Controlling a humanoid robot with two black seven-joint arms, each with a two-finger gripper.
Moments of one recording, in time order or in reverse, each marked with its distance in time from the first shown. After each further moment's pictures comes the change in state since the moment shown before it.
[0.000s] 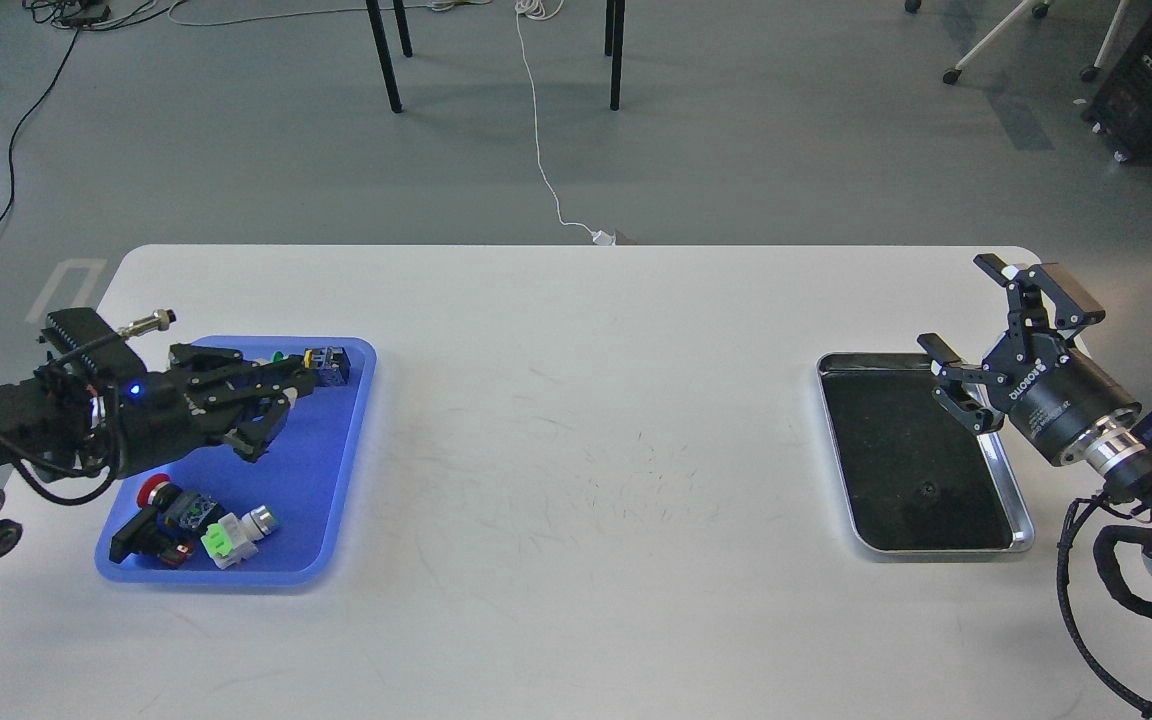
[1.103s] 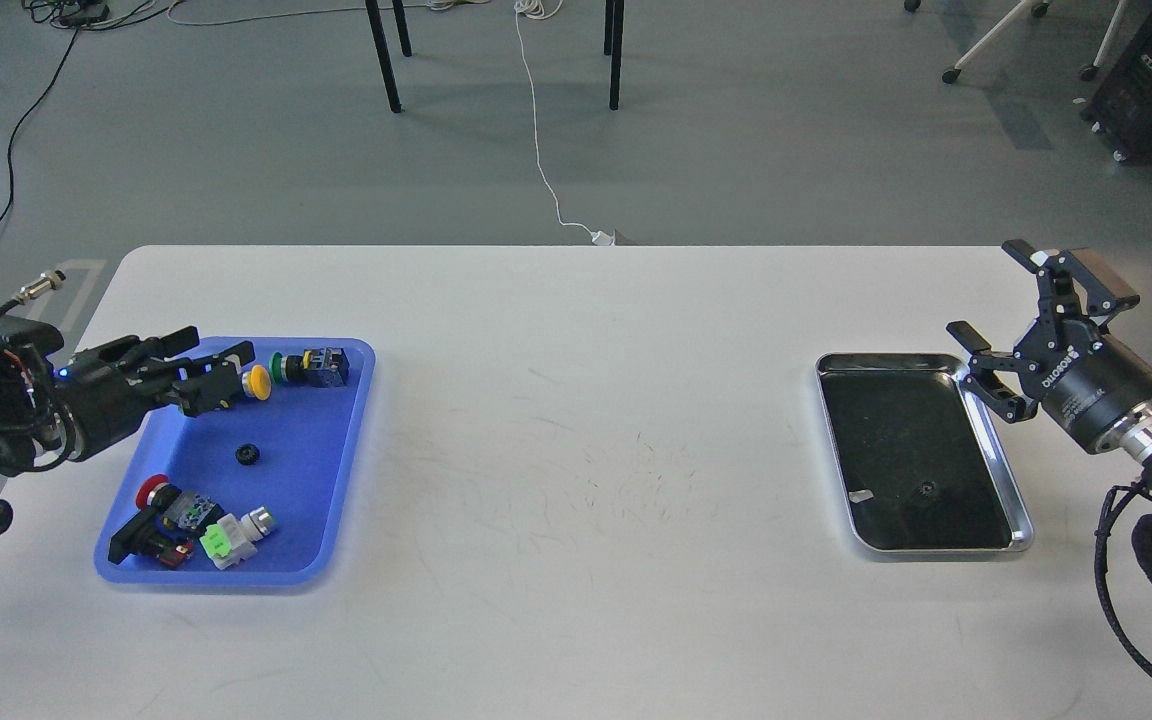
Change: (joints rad) left arm 0.026 -0.110 -0.085 0.238 -0.436 -0.009 -0.056; right arm 0.028 -0.084 -0.004 0.003 -0.001 0.016 -0.002
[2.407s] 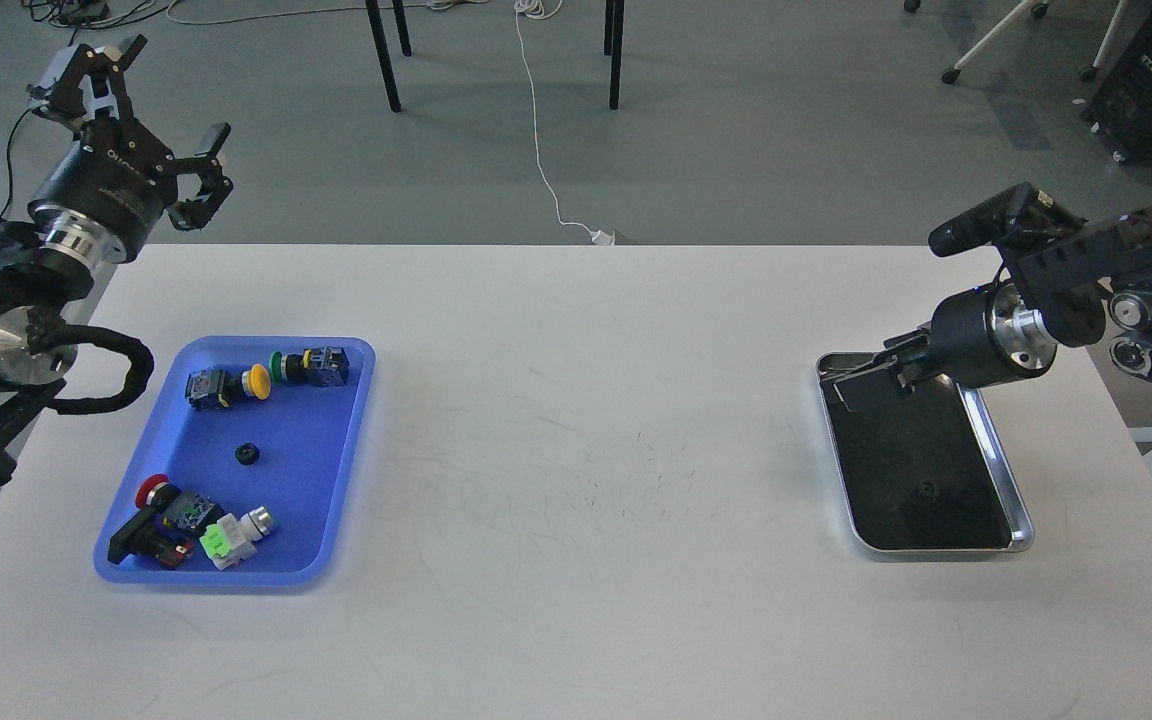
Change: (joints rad) left arm -0.078 -0.222 -0.373 0.130 -1.505 -0.593 0.029; right arm 0.985 0.063 -1.022 0.040 -1.318 0.191 -0.134
